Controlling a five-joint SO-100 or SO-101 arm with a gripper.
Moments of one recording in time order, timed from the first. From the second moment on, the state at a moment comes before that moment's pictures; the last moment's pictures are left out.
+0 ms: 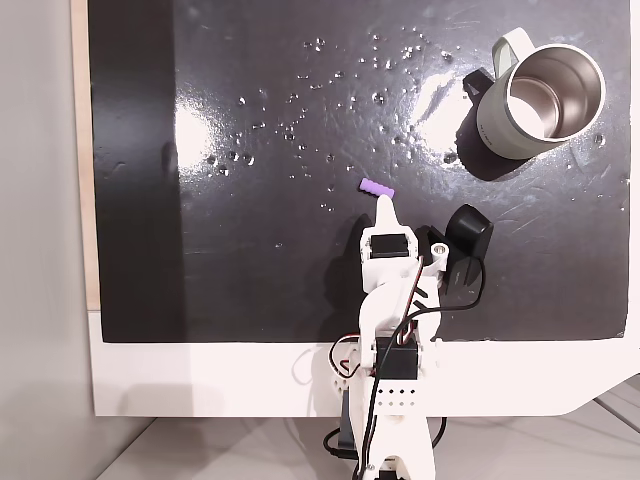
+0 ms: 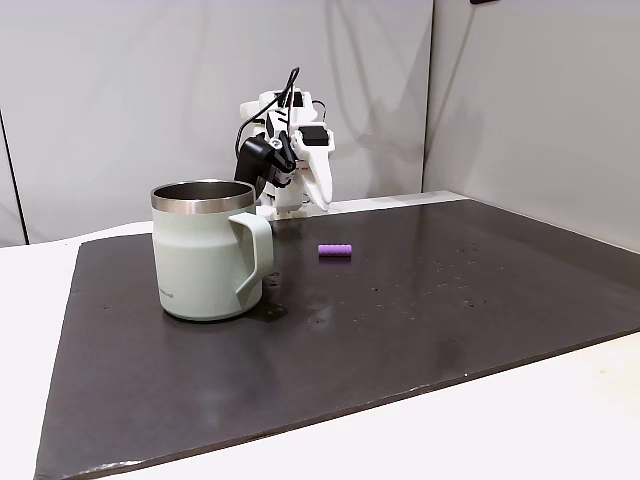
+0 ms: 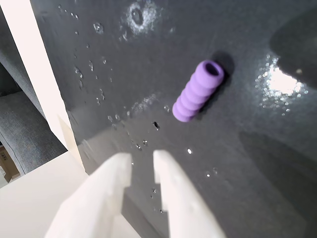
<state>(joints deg) 2.5 181.6 172.7 42.5 -4.5</state>
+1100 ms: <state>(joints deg) -11.7 179.0 163.1 38.1 3.5</state>
